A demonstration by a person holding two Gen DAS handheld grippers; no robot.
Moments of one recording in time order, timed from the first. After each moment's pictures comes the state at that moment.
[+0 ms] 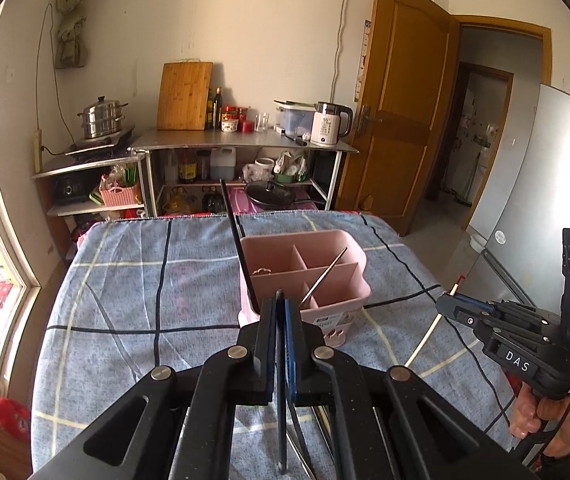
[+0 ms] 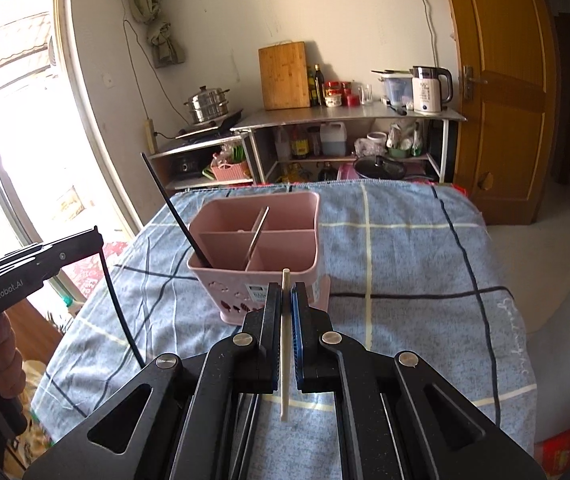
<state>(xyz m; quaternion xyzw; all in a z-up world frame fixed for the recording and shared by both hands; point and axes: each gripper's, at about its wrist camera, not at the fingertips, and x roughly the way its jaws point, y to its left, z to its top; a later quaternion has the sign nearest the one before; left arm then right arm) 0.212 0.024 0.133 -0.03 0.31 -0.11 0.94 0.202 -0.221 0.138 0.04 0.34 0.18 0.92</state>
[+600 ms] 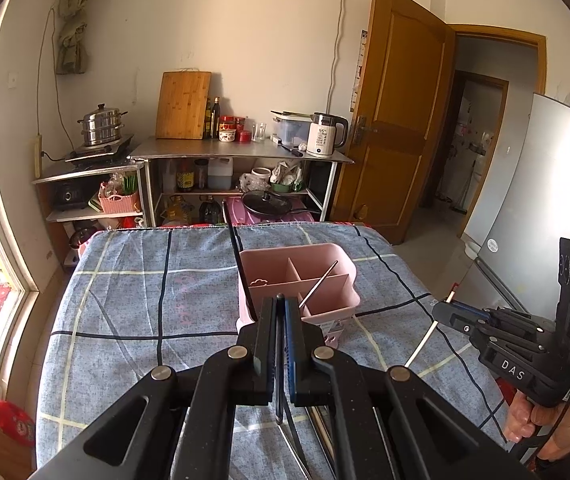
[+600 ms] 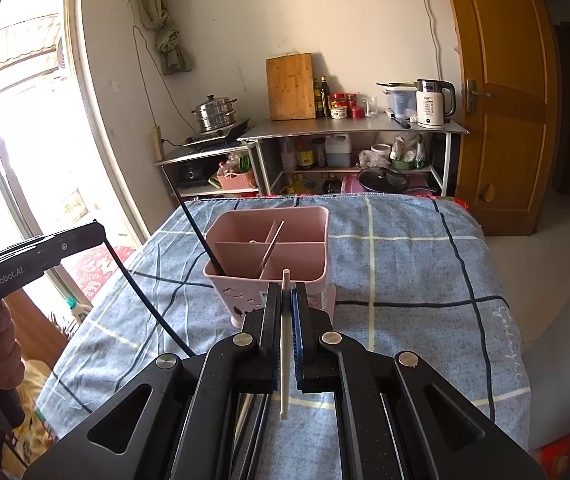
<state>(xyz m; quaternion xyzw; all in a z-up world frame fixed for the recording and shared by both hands) 0.197 0.030 0.151 -0.04 0.30 -0.12 0.95 0.187 -0.220 0.154 0.04 0.33 0.19 0.93</state>
